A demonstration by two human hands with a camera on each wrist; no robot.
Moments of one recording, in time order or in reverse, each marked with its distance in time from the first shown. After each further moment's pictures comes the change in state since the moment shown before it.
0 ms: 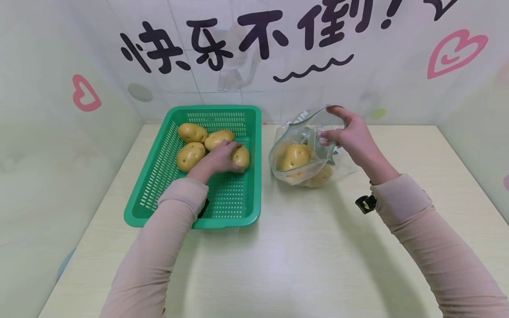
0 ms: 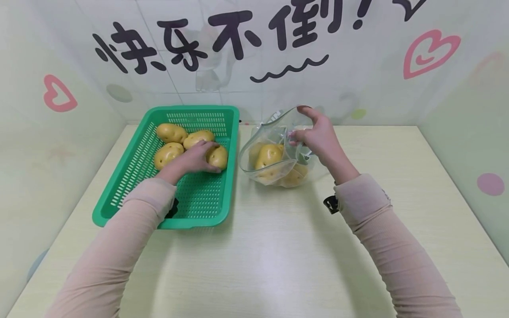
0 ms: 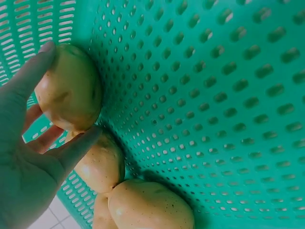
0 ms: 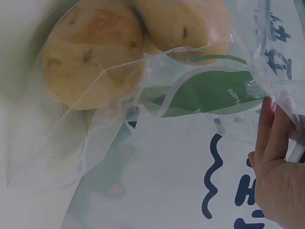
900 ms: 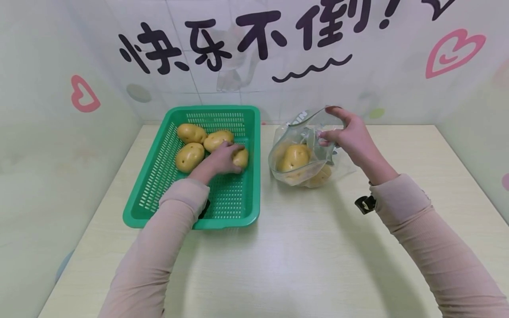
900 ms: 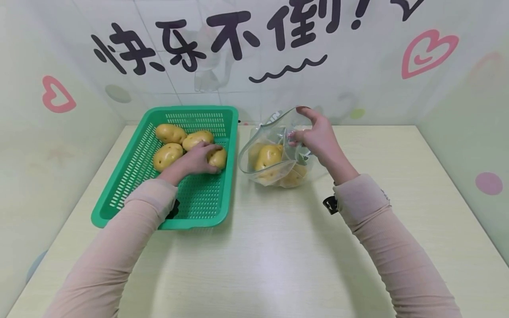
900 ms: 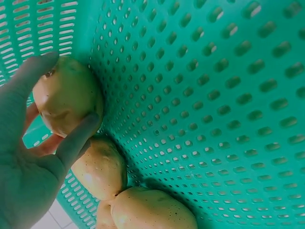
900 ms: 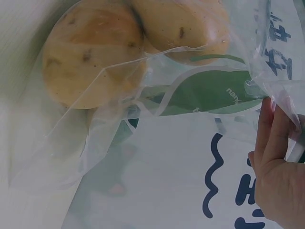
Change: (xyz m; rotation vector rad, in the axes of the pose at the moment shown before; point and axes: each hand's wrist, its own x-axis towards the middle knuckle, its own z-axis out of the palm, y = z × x) left_hand 0.000 0.004 0.004 -0.006 0.019 0.015; right_hand 0.000 0.001 0.000 0.035 -0.007 0.003
